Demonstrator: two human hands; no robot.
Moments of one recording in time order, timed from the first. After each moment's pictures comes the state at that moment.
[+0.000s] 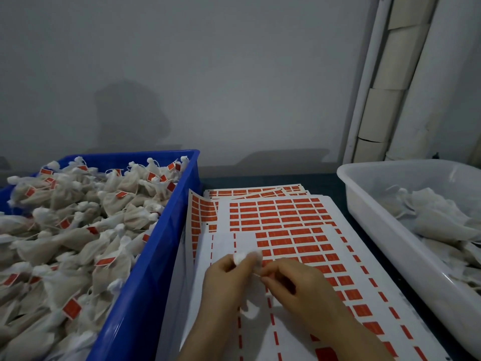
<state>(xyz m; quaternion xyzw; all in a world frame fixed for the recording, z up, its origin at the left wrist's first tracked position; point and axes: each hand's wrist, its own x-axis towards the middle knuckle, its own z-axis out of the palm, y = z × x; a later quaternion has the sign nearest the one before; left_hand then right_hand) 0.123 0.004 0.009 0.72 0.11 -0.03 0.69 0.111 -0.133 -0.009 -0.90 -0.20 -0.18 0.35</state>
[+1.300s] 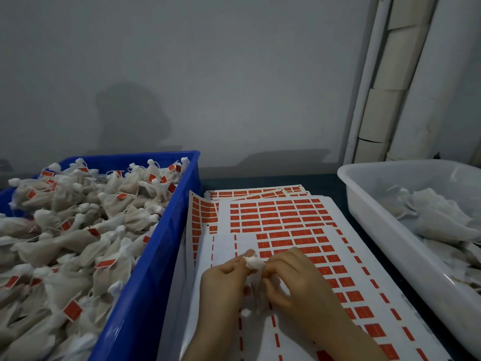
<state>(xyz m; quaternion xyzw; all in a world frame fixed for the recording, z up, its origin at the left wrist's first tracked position) 0.132 0.003 0.001 0.74 0.18 -0.05 0.65 0.113 -0.128 -0.009 -0.89 -0.23 -0.32 0.22</state>
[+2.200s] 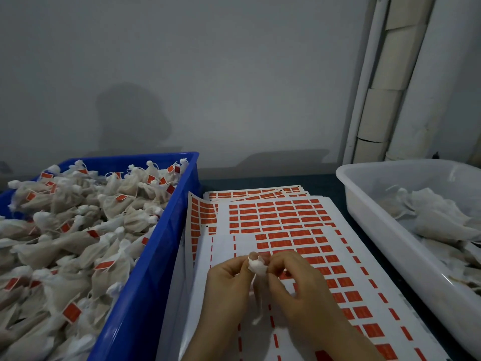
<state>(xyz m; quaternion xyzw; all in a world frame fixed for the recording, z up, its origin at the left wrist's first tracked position) 0.116 0.001 0.011 0.72 0.01 0.03 0.69 0.104 -0.124 -0.005 -0.86 -0.15 -0.23 0.43</state>
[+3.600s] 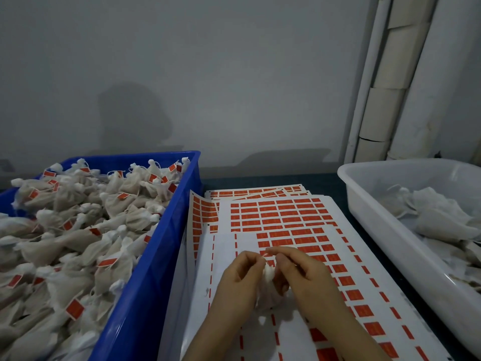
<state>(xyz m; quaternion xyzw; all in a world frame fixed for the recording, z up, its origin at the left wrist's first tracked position) 0.126 -0.003 -0.001 0.78 0.00 -0.02 0.63 0.113 -0.130 -0.002 -0.83 -0.05 -0.13 0.54</state>
